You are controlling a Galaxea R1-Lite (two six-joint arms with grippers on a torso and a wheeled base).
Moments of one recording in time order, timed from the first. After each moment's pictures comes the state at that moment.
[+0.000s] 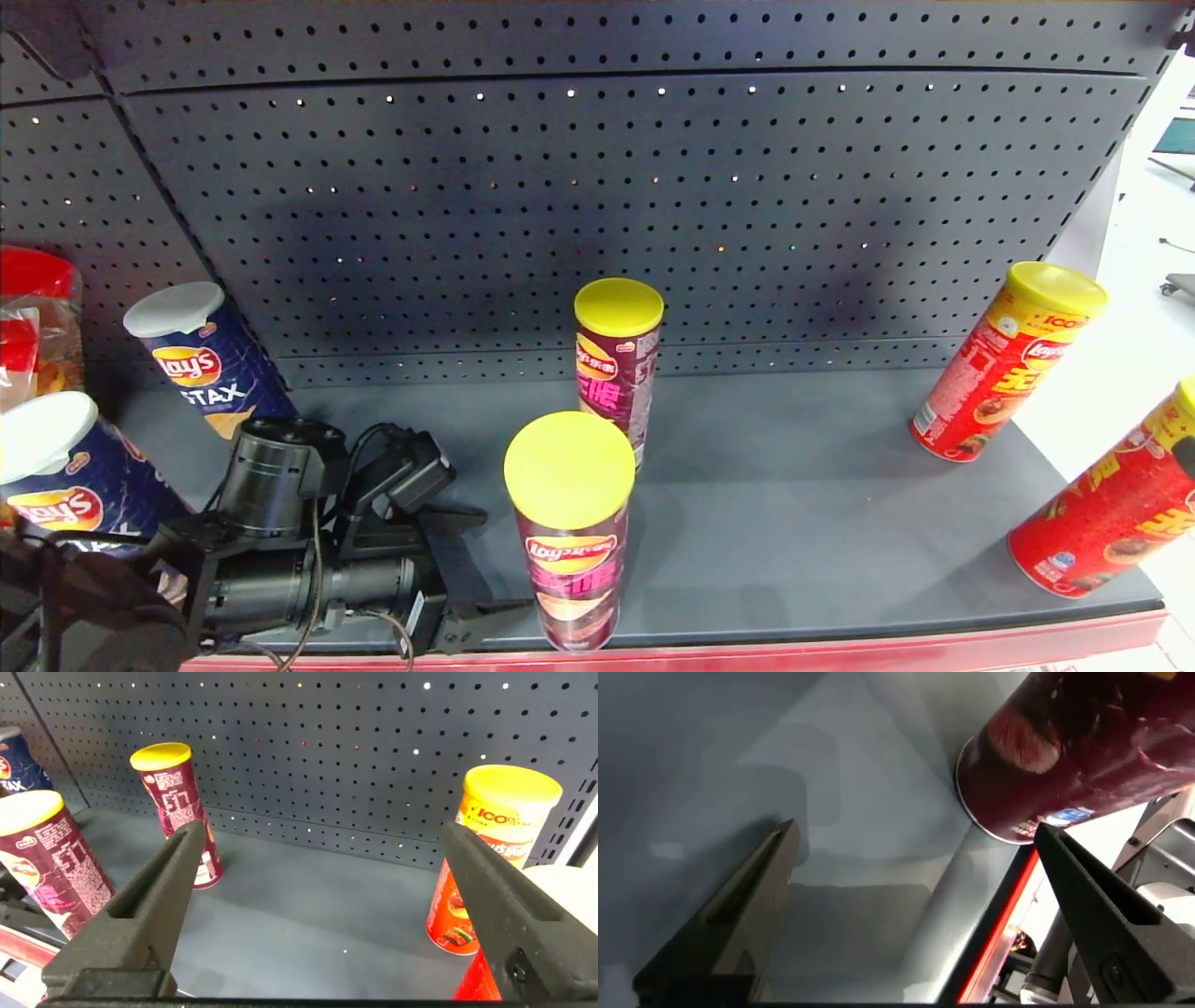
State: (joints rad) left arm -0.43 1.75 -0.38 -0.72 -0.54 0.19; right arm 0.33 0.69 -0.27 -0.59 0.05 0.00
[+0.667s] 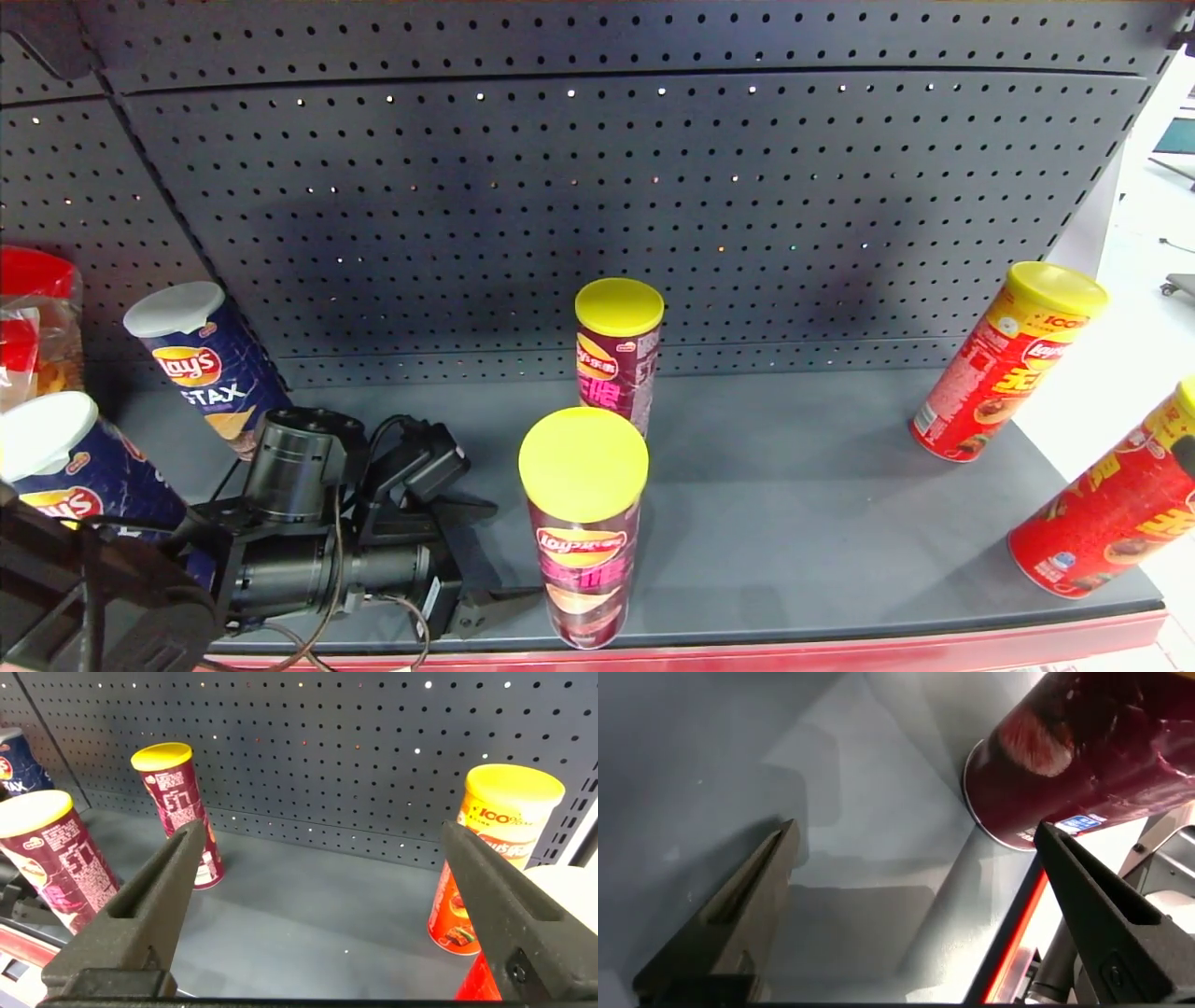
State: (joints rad) left arm -0.44 1.79 -0.42 -0.72 -0.53 0.19; right arm 0.33 0.69 -0.27 -0.59 0.05 0.01
